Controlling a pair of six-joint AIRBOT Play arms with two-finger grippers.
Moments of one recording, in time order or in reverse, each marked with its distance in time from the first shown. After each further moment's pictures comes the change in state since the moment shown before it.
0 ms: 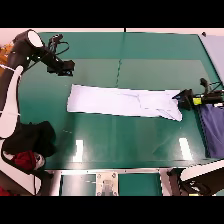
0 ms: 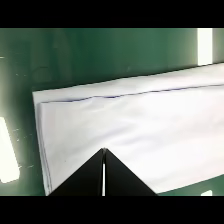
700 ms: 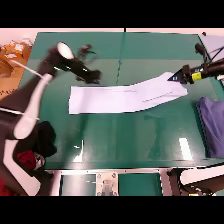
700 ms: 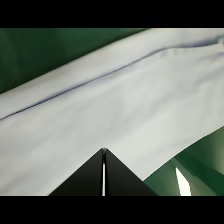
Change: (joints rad) left arm -0.253 -0.089 -0.072 -0.183 0.182 0.022; right arm 0.232 0.160 0.323 0.027 0.201 0.083
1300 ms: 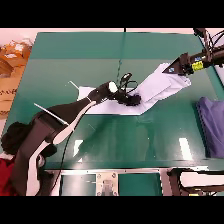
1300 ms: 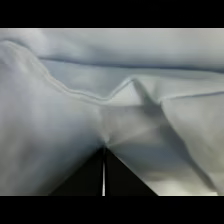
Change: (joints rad) left arm -0.340 -0.233 -0.022 -0.325 0.415 0.060; right arm 0.133 0.140 0.052 -0.001 0.052 0.087
